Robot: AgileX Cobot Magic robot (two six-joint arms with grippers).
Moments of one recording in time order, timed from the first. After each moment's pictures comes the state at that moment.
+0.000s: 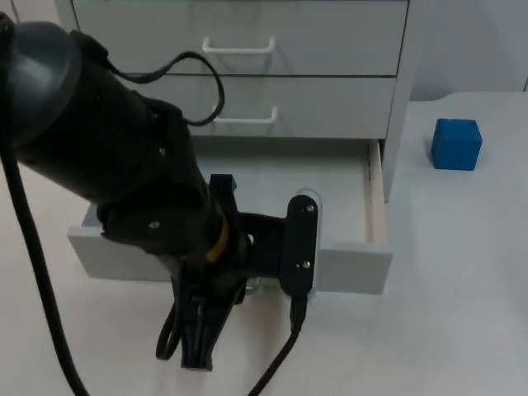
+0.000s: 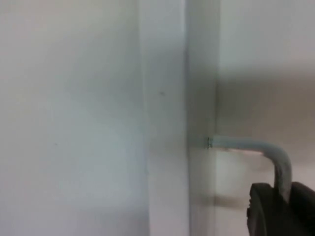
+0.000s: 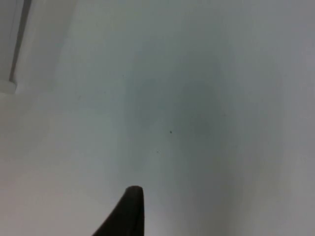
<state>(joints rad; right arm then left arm) 0.09 0.90 -0.63 -0.05 0.79 0.02 -0.73 1.98 -0.88 0.67 0.26 0.30</state>
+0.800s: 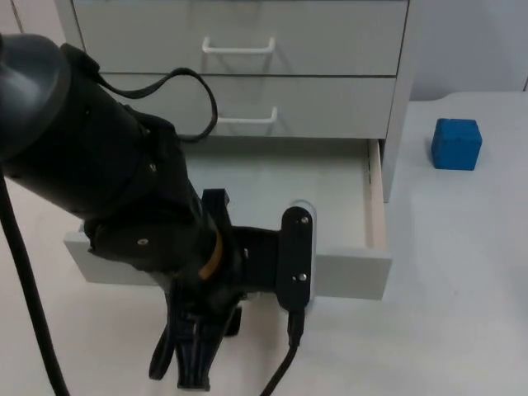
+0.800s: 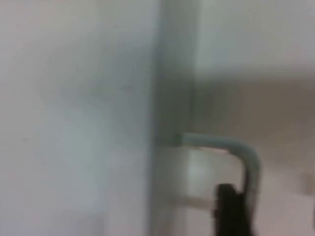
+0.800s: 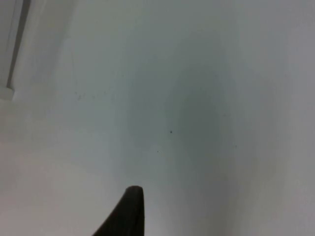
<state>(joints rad) 0.09 0.90 -0.63 -0.05 0.79 0.02 -0.74 1.97 -0.84 0.66 0.24 0.25</state>
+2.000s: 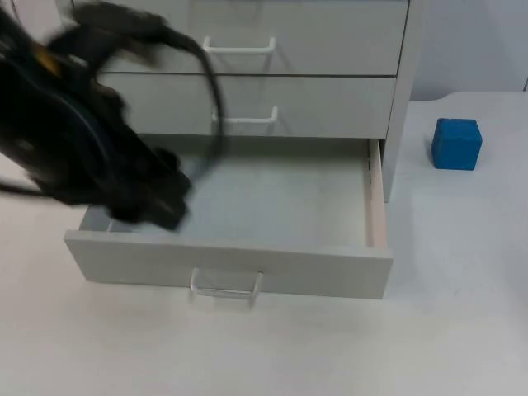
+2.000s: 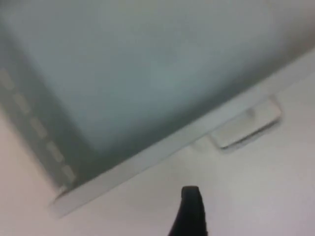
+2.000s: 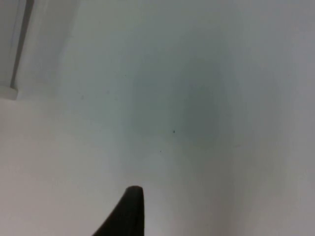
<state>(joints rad) 0.09 0.90 -0.63 -0.04 0.79 0.02 -0.42 1.44 -0.82 -0.20 0.54 0.21</state>
